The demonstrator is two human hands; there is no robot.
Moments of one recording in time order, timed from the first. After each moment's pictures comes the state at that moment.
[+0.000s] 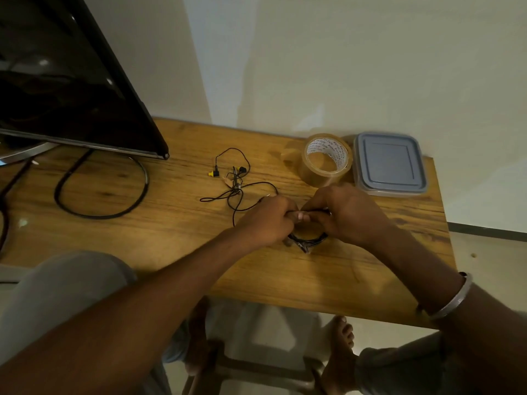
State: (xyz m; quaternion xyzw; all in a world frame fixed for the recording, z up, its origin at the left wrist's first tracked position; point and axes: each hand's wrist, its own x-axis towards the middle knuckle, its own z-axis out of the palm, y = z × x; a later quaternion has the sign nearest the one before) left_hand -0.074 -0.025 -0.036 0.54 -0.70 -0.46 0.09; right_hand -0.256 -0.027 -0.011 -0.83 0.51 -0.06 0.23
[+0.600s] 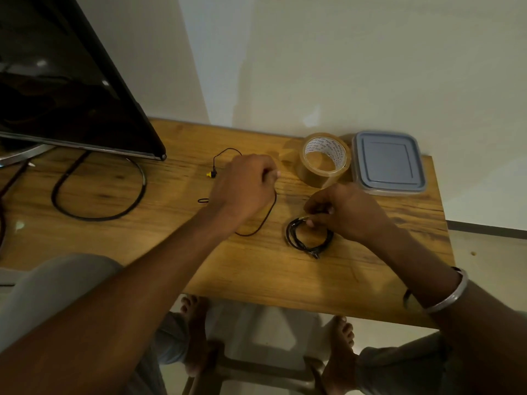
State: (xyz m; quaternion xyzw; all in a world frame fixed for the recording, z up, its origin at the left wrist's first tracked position) left_hand -0.048 -0.049 -0.005 0.61 -0.72 -0.24 0.22; right_hand -0.262 -0.031 -0.016 -0.76 0.59 -0.02 0.27
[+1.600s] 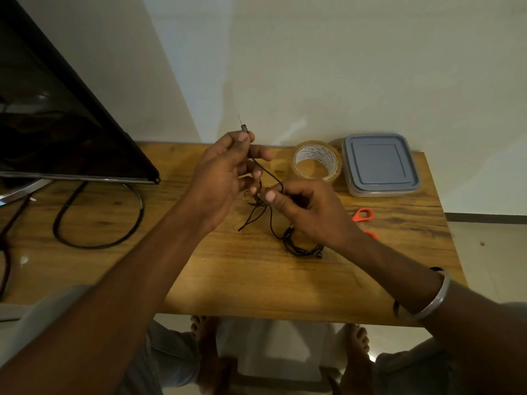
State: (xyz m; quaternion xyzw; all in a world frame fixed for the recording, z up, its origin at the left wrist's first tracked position) left_hand -0.035 -0.061 0.038 0.41 -0.40 -0.68 0.46; right_hand -0.212 -0.027 -0.014 -0.67 0.47 -0.39 0.41
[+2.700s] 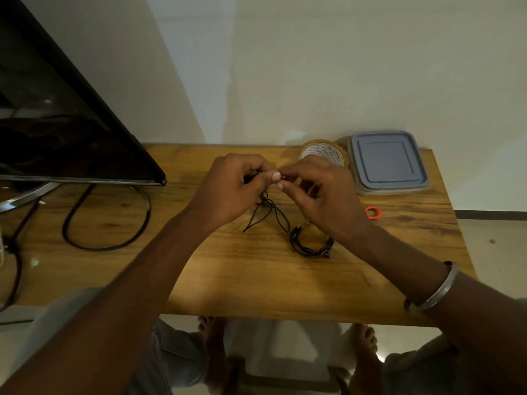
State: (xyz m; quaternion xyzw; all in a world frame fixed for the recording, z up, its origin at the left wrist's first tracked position) left_hand -0.023 -0.063 0.022 0.48 -0.75 -0.35 0.30; right_hand -0.215 -0.038 -0.001 -0.75 0.49 -0.40 0.19
